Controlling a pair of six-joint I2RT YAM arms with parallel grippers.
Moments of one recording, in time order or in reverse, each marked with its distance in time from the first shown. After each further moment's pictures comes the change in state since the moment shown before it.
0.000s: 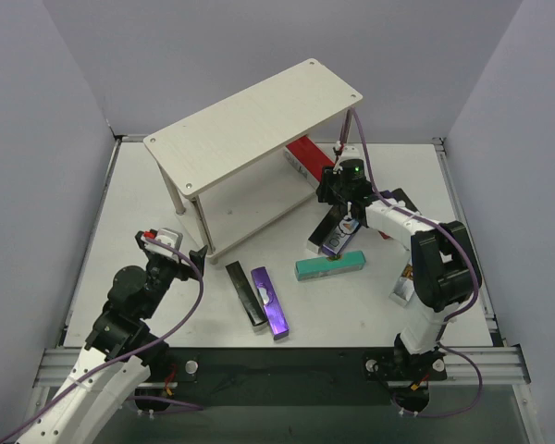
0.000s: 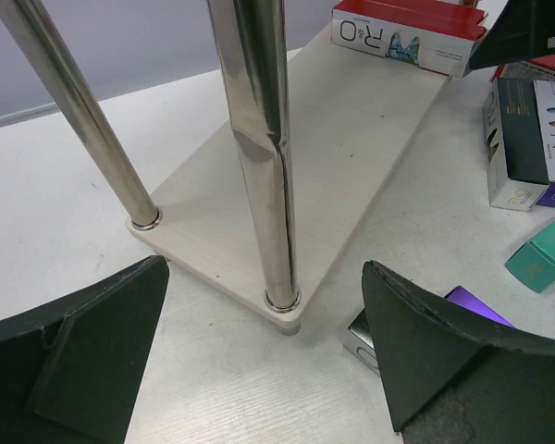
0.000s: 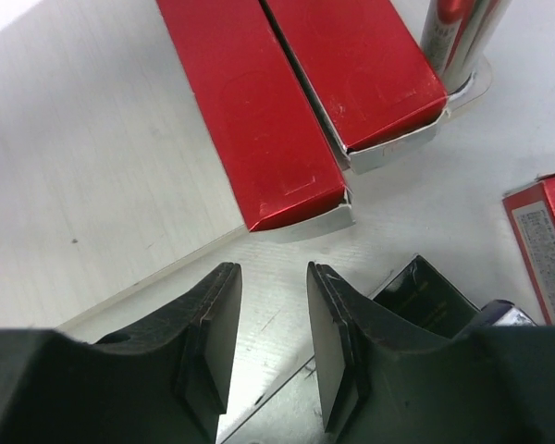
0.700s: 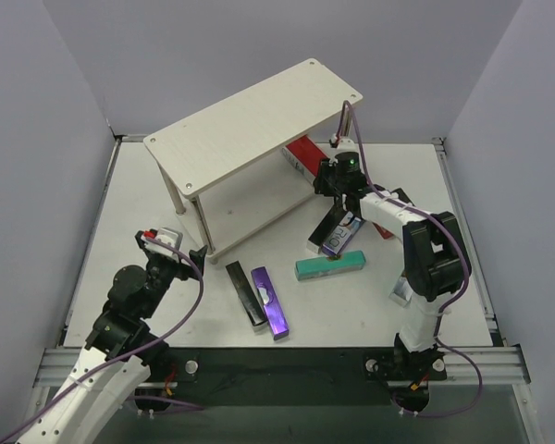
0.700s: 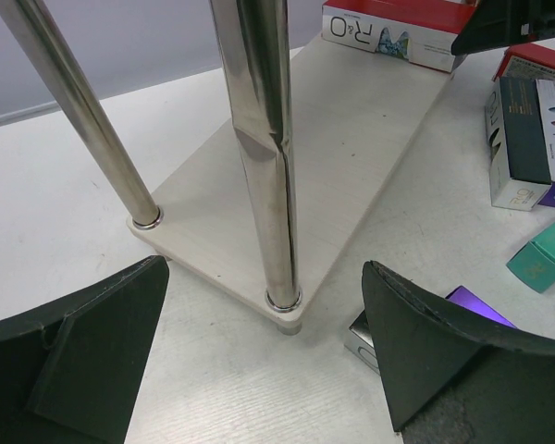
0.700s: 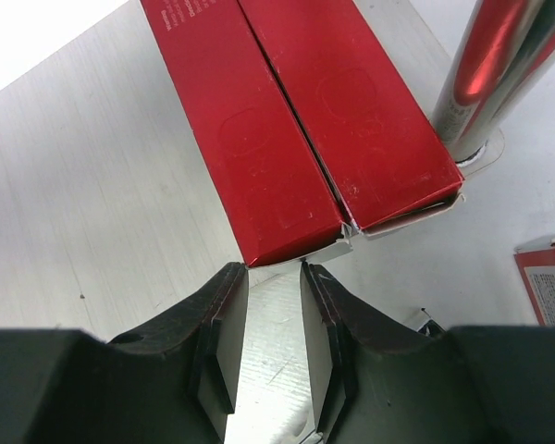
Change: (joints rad) left arm 0.006 0.003 0.000 0.001 0.003 0.000; right arm 0.001 0.106 0.110 0.018 0.004 0.003
